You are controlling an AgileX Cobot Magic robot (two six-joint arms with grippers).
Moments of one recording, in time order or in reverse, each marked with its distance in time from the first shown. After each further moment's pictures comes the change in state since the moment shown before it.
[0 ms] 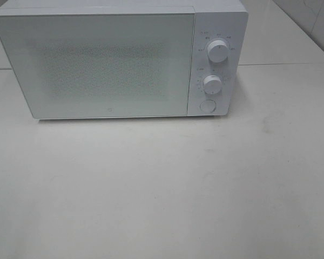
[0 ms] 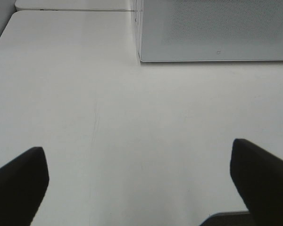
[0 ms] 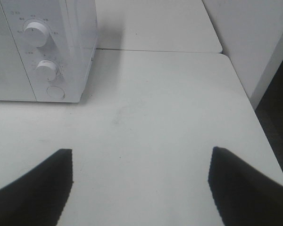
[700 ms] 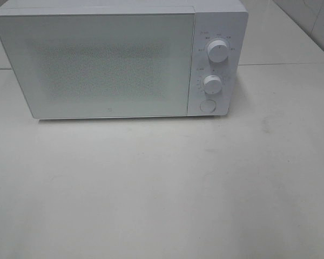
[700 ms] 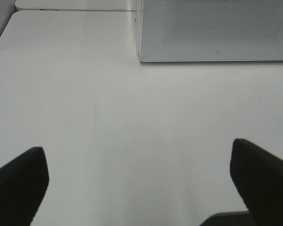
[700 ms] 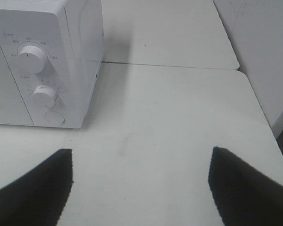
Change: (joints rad) left arm 0.000 0.000 0.000 0.000 0.000 0.000; right arm 0.000 0.357 0.000 0.000 -0.351 0.000
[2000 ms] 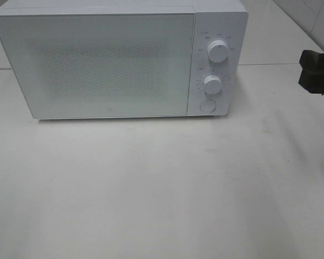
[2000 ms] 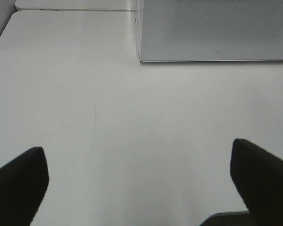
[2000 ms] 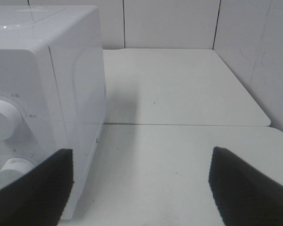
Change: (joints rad) left arm 0.000 0.000 0.000 0.000 0.000 0.000; right arm 0.101 0.673 0.236 0.309 -1.204 -0.214
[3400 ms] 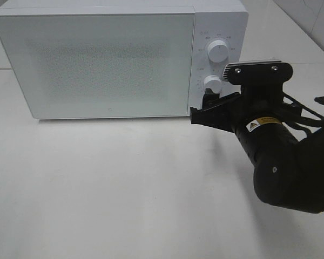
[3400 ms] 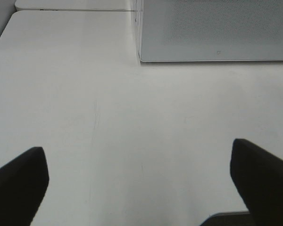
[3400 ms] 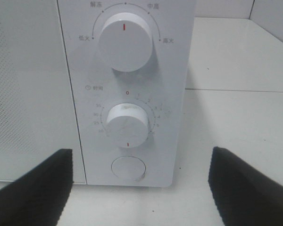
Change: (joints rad) left arm 0.000 0.000 0.000 0.000 0.000 0.000; right arm 0.603 0.572 -0.216 0.635 -0.398 -0.172
